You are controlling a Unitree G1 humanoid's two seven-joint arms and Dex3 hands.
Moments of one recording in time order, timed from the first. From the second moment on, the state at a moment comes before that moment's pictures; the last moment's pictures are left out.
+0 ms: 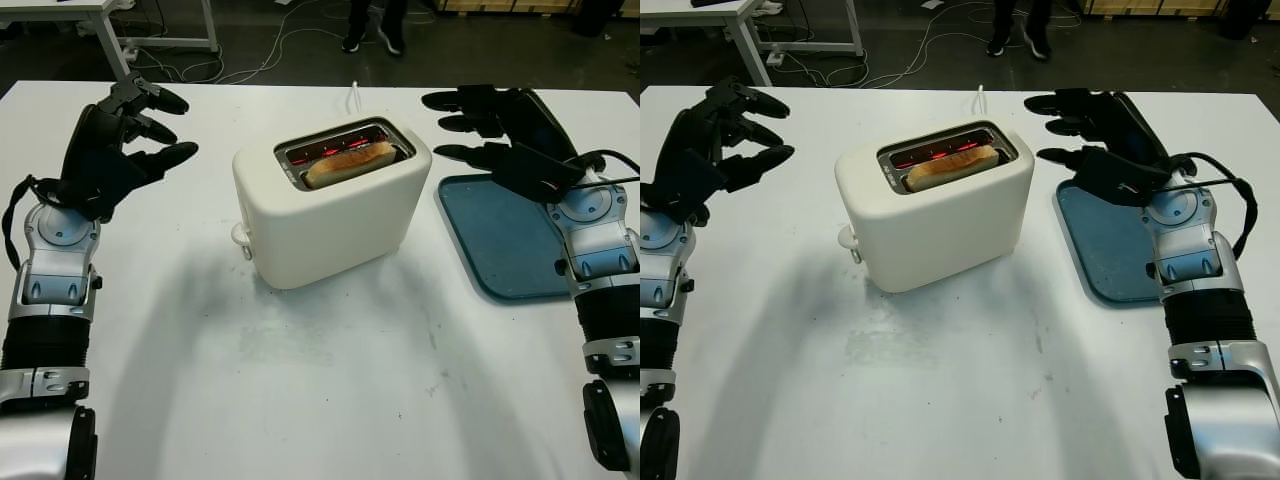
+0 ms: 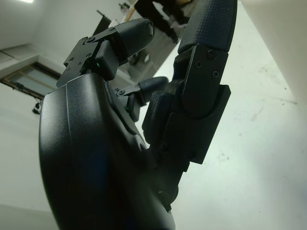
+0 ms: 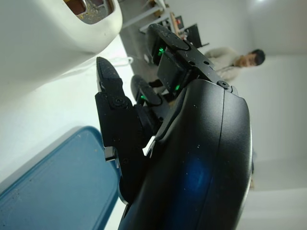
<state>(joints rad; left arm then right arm) -0.54 0.50 0.14 0.32 0.08 -0.17 -0.21 -0.67 -0.56 0.01 0.43 -0.21 -0.18 0.29</state>
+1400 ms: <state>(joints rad) -0.54 0.51 0.14 0.33 0.08 -0.18 -0.21 -0.67 -0.56 0.01 0.42 -0.21 -0.18 0.29</state>
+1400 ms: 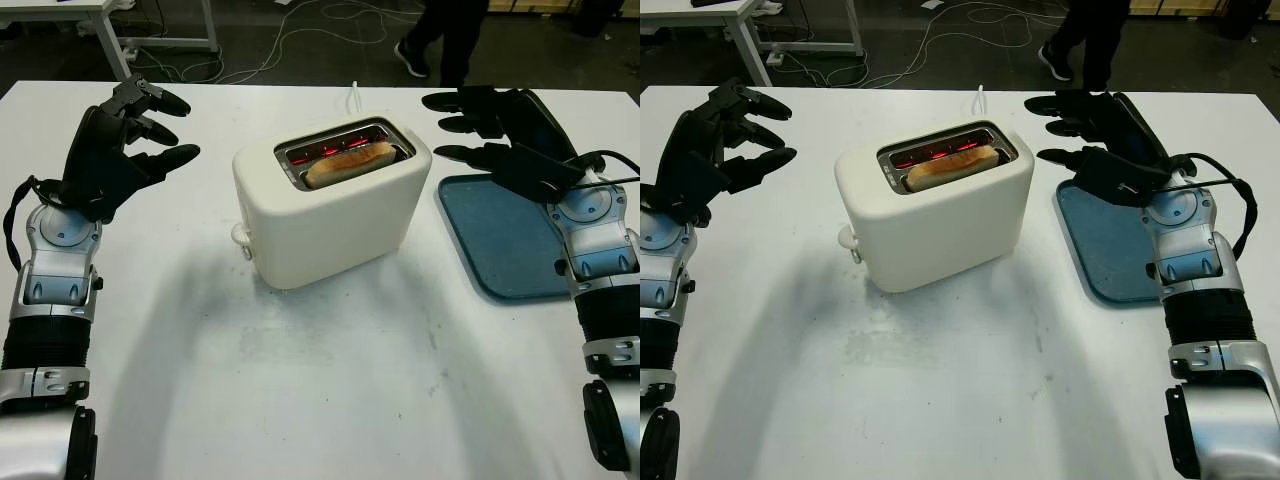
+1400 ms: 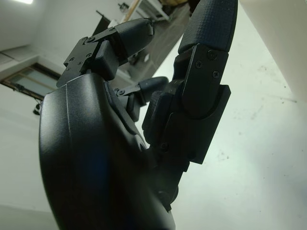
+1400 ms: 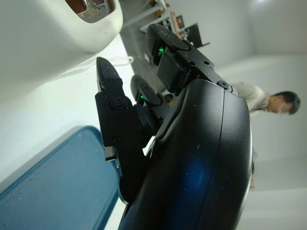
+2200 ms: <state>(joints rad) -0.54 0.50 0.14 0.33 0.07 -0.18 -0.21 -0.67 -0.56 0.01 0.42 -0.21 -0.17 0.29</state>
